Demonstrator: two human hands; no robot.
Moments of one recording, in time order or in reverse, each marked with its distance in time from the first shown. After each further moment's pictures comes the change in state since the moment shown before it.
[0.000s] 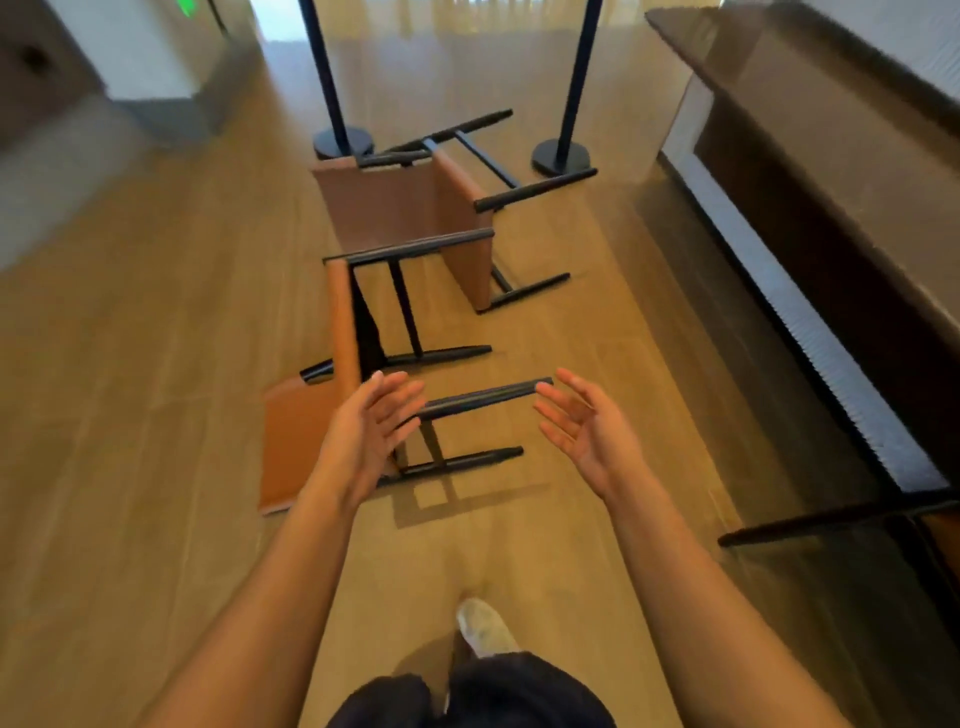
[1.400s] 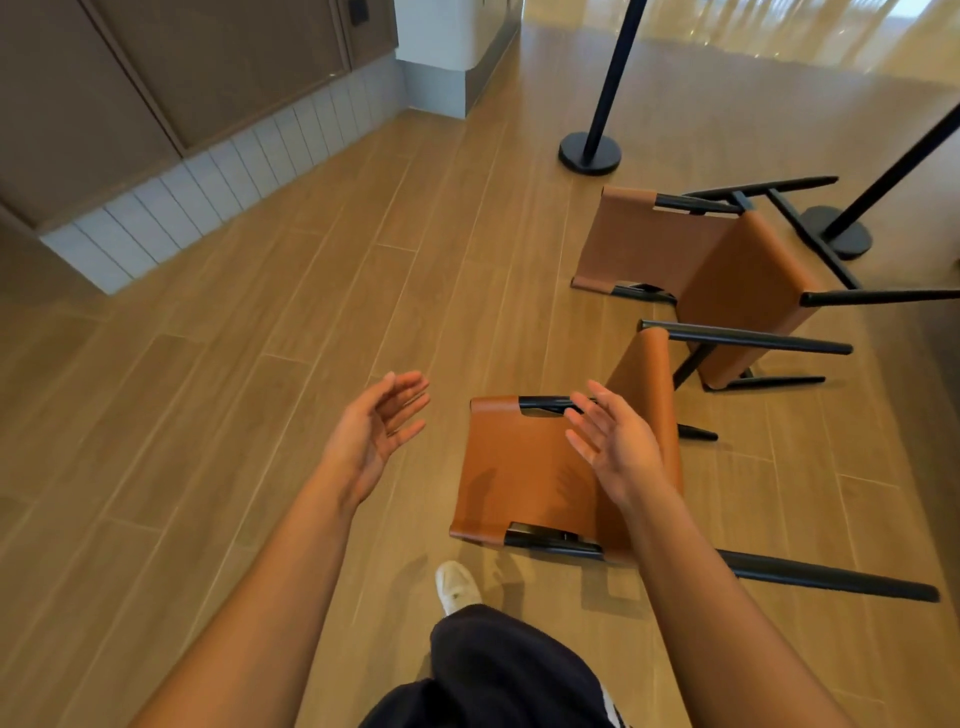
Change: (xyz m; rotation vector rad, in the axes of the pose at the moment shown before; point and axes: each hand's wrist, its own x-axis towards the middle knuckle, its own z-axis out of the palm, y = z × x) left_hand 0.061 0.278 -0.489 -0.157 0.290 0.109; right_hand 0.134 0.219 0.528 -0.248 -0.150 0.107
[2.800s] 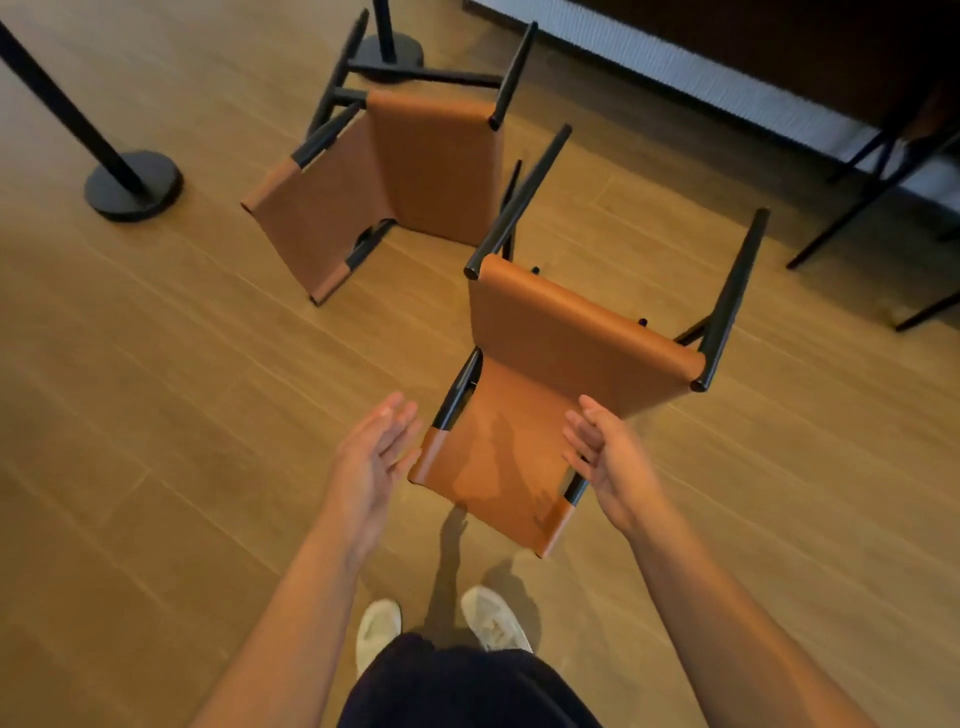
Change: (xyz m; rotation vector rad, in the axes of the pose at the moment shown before) left_hand 0.349 0.096 0.063 0.640 -0.807 -0.433; right_hand 0.135 0.048 0.147 0.638 0.895 -0.140
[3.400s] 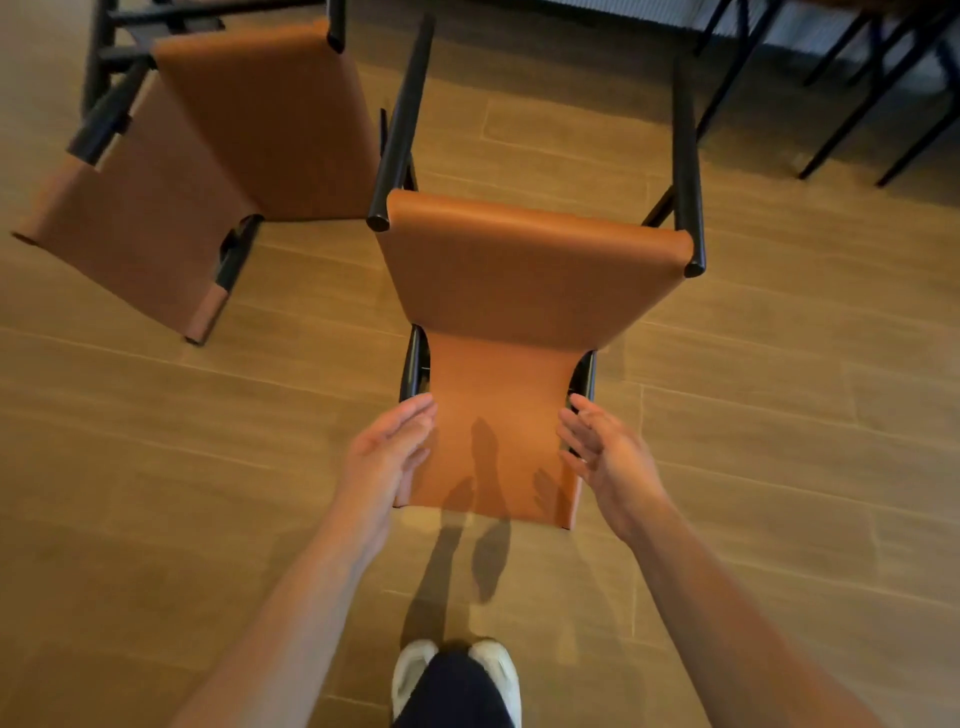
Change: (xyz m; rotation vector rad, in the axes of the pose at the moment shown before) left_hand 0.144 -0.085 -0.039 0.468 -0.394 -0.056; right_hand 0.077 0.136 0.006 0.240 0.270 -0.082
